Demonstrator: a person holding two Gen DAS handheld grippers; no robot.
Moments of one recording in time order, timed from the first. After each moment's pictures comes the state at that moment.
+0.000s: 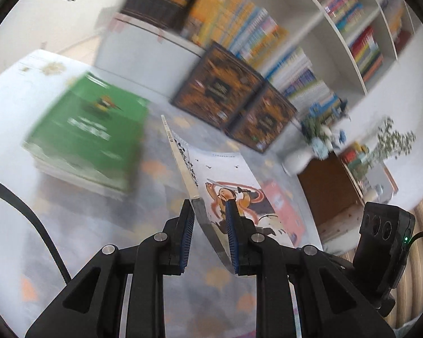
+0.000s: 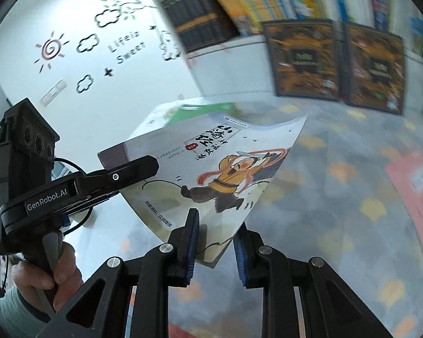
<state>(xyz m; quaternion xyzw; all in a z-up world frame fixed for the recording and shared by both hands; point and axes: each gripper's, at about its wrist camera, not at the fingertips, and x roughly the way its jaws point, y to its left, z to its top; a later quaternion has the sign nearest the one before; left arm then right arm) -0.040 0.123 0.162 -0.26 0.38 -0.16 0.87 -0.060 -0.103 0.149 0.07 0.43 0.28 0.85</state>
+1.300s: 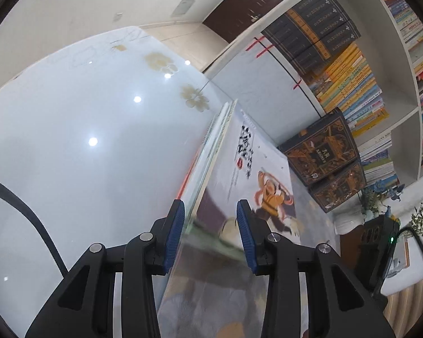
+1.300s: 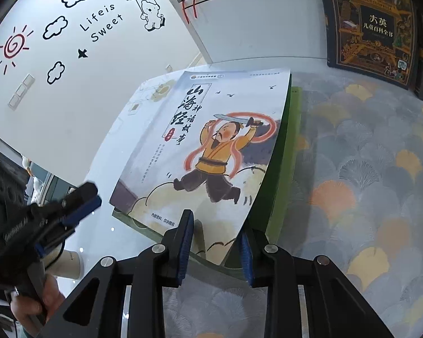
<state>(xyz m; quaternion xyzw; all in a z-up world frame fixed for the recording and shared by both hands) 0.025 0.311 0.084 -0.36 0.41 -0.03 0.84 0.077 0.059 0.081 0.09 0.52 0.25 0.81</state>
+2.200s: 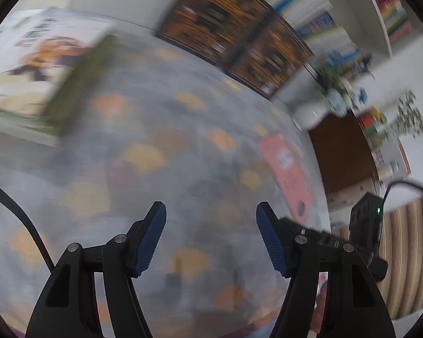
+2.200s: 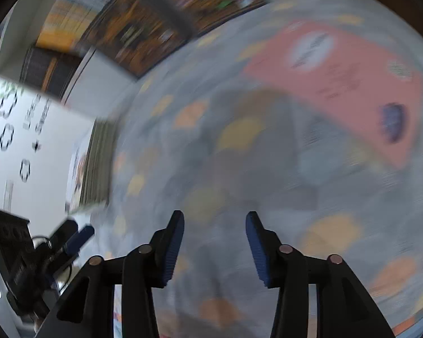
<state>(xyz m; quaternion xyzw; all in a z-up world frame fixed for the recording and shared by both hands) -0.005 -0.012 0.108 -0.24 0.51 -0.20 0.81 -0.034 -0.313 0.057 0.29 0.55 0.08 0.78</state>
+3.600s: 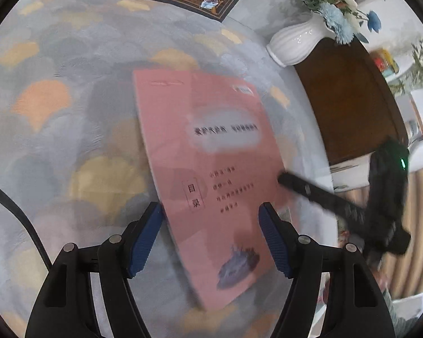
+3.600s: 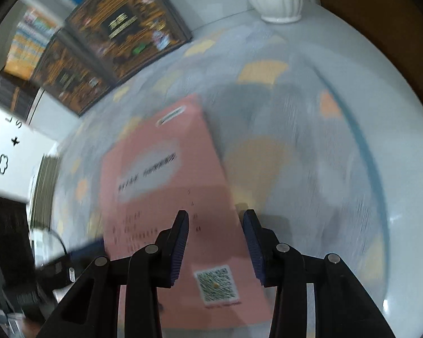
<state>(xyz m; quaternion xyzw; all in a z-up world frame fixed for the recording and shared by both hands) 0.065 -0.213 0.045 -0.18 0.58 -0.25 0.75 0.036 -0.476 0.003 0.21 0.55 0.08 0.80</state>
